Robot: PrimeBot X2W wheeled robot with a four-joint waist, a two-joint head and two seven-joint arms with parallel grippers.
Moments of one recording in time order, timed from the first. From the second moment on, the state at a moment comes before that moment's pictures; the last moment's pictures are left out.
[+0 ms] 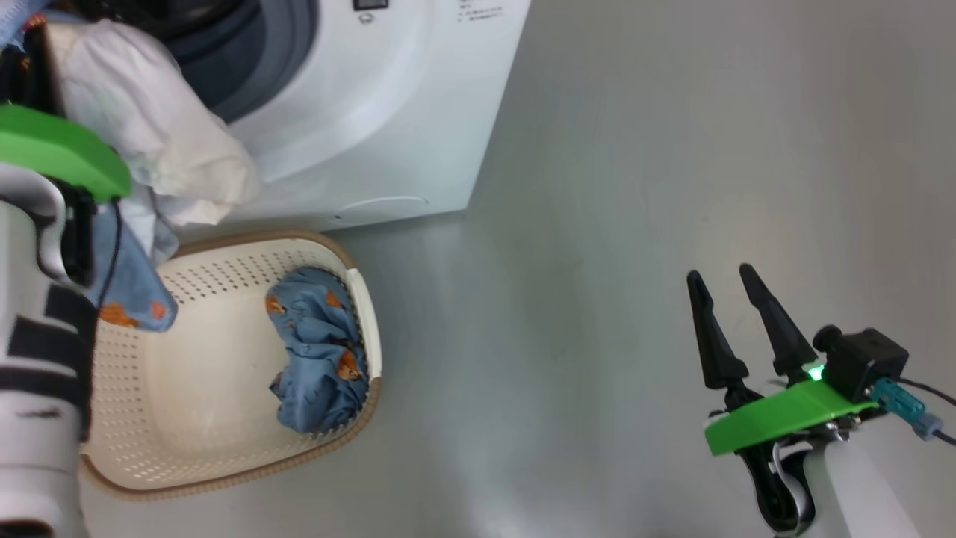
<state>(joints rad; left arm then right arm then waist) -1.02 0.21 -0.05 0.89 -0.28 -0.13 -0.26 -0.26 -0.09 0.06 0.24 0.35 0.13 -0.26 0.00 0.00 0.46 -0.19</state>
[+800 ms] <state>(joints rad) -1.34 0.32 -0.14 1.16 -0.35 -0.13 -0.25 -0.31 -0.06 0.12 0.23 0.37 0.13 -0.26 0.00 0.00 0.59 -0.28</state>
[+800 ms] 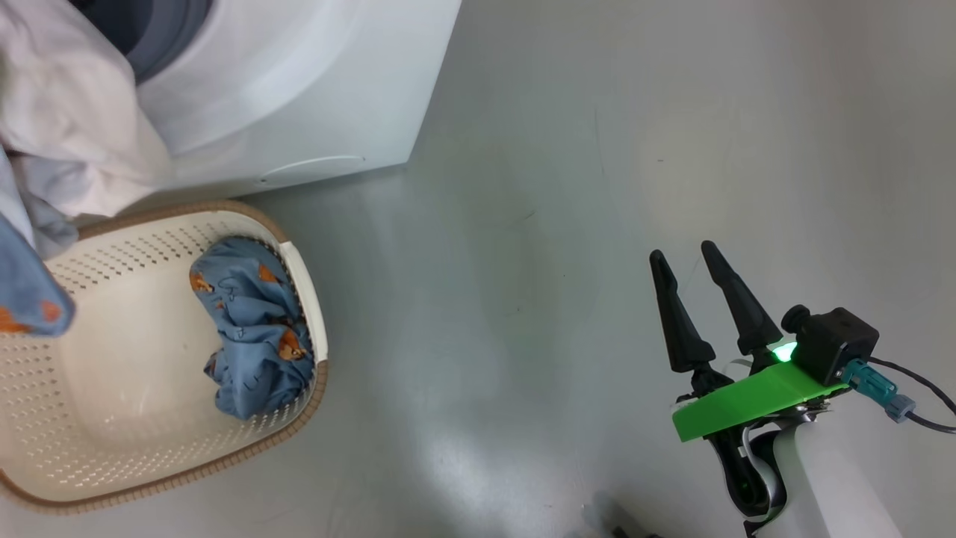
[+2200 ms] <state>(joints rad) -1.18 0.24 0.00 0.94 -0.27 -0.12 -0.26 -0.33 -0.06 0.10 0.22 0.37 0.13 -0.26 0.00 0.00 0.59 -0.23</state>
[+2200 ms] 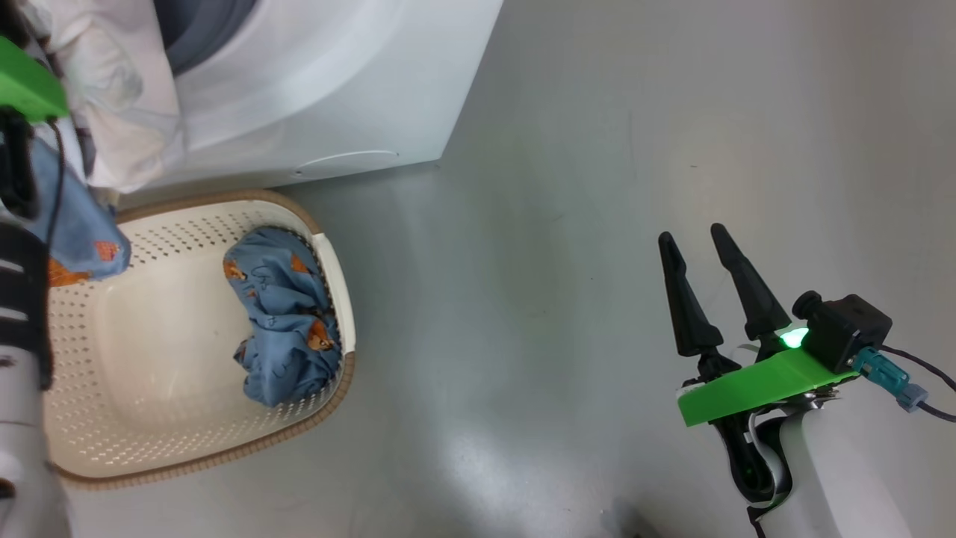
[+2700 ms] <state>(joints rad) -0.97 0.15 0.06 0.74 -0.20 -0.13 -0.26 -0.33 -0.07 0.07 0.22 0.36 0.13 -0.26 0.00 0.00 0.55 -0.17</state>
